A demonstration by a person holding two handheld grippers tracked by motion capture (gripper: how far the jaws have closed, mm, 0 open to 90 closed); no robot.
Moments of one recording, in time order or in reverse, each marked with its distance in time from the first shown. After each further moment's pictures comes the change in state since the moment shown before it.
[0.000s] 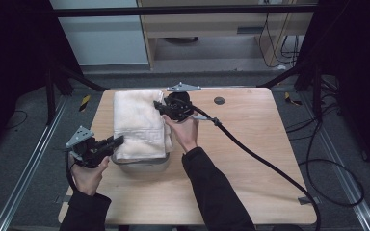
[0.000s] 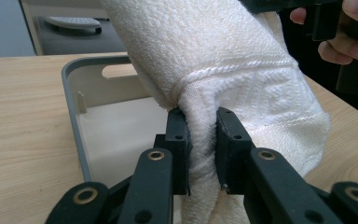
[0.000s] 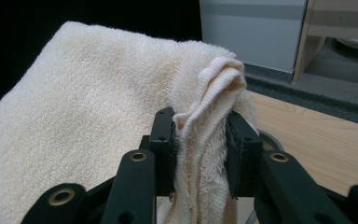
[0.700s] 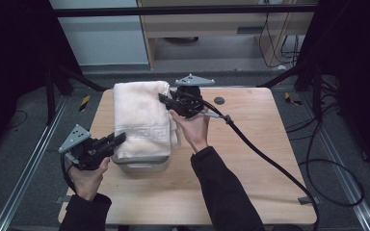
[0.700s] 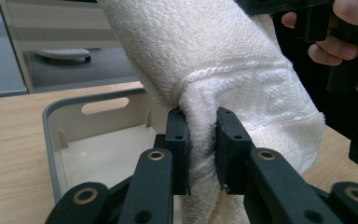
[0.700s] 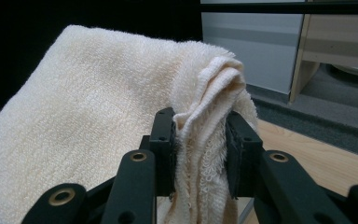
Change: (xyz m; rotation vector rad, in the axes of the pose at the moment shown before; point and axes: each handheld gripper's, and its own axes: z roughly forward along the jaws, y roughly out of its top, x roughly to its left) left arm -0.031 0.021 -0.023 -0.093 -0.045 0.046; right arm 0.009 0.029 -0.053 -0.068 0.010 -0.034
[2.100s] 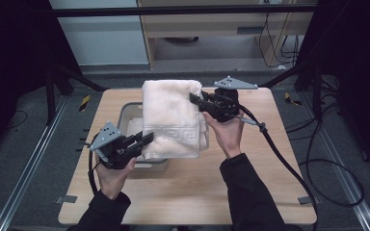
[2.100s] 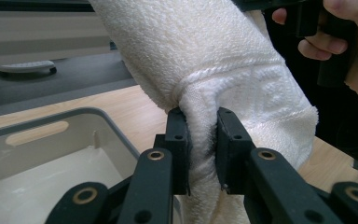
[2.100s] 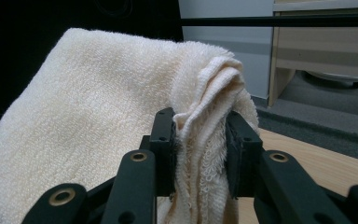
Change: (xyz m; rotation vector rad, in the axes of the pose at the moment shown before) left arm -0.058 0.015 0.032 -0.003 -0.108 0.077; right arm -0.040 -0.006 -0.077 -0.055 -0.047 0.019
